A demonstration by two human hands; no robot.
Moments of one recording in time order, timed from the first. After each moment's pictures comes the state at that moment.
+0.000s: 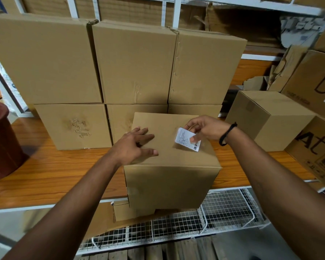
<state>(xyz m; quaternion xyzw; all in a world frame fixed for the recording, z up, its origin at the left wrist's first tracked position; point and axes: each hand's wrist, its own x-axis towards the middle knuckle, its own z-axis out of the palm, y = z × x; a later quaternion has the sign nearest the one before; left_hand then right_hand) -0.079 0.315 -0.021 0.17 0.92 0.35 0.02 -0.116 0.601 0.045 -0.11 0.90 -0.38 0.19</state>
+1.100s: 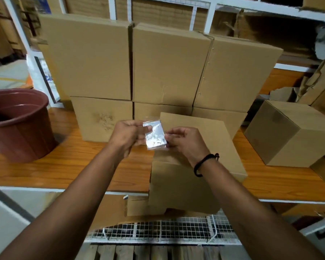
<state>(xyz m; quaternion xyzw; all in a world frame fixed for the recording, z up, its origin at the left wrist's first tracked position) -0.050 0.265 0.019 -0.10 0.63 0.77 0.00 -0.053 0.446 0.015 -0.06 0.74 -0.67 0.04</state>
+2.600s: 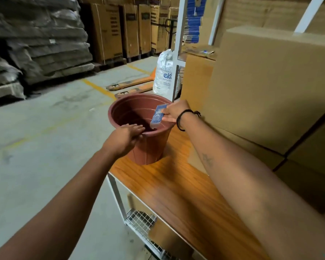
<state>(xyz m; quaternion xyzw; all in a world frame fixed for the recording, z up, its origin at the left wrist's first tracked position) -0.046 -0.135 -0.039 -0.19 0.96 0.16 -0.12 -0.237 -0.044 0.025 -0.13 0.71 -0.60 0.34</state>
